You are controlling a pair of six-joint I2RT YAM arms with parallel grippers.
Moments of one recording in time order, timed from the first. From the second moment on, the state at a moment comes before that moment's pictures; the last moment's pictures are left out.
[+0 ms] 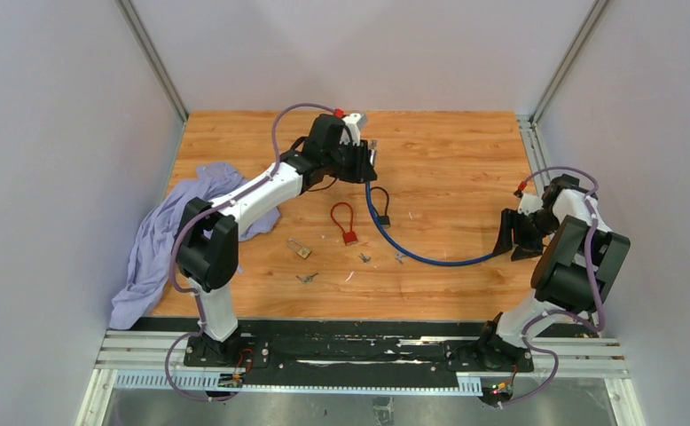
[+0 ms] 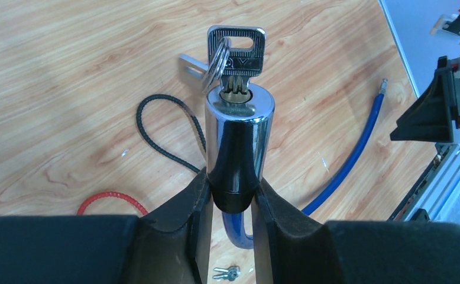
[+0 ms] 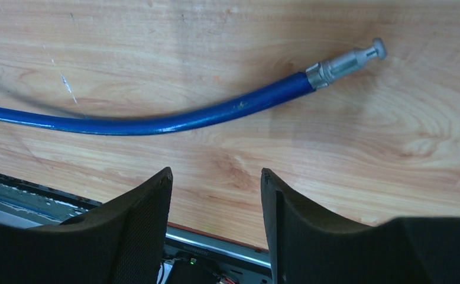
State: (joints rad) left arm -0.58 1.83 1.49 -0.22 0.31 -0.37; right arm -0.47 1.64 1.08 -0.98 -0.34 -0.38
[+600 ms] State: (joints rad) left arm -0.58 1.83 1.46 -0.17 0.38 -0.20; right arm -0.44 1.72 1.11 -0.85 -0.39 -0.27
